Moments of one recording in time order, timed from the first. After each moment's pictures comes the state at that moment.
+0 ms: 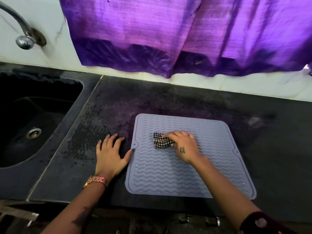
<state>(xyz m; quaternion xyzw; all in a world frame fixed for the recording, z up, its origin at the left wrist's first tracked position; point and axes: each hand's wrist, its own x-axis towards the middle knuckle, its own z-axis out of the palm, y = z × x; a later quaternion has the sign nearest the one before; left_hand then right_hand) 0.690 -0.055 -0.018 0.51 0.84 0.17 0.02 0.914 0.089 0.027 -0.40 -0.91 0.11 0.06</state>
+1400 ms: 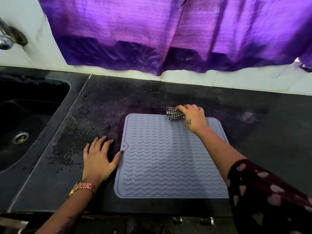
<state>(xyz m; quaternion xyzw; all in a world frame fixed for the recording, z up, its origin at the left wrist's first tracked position) 0.691 -0.055 -0.014 0.52 0.84 0.16 0.02 0.936 0.198 0.050 -0.48 -0.88 -0.01 0.05</state>
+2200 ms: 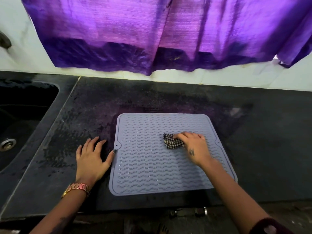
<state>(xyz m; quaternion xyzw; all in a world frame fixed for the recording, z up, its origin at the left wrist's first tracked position) 0.689 -0.054 -0.017 0.52 0.84 0.18 0.02 0.997 0.097 0.024 -0.48 -0.87 0.03 0.05</state>
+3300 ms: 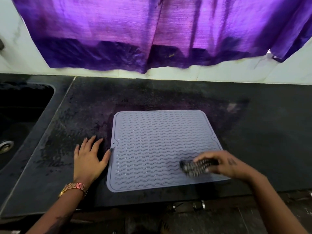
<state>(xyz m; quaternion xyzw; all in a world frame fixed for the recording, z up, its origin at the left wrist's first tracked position) 0.691 -0.058 -0.018 0.53 0.83 0.18 0.02 1.096 0.050 0.083 -0.40 -0.80 0.44 0.02</state>
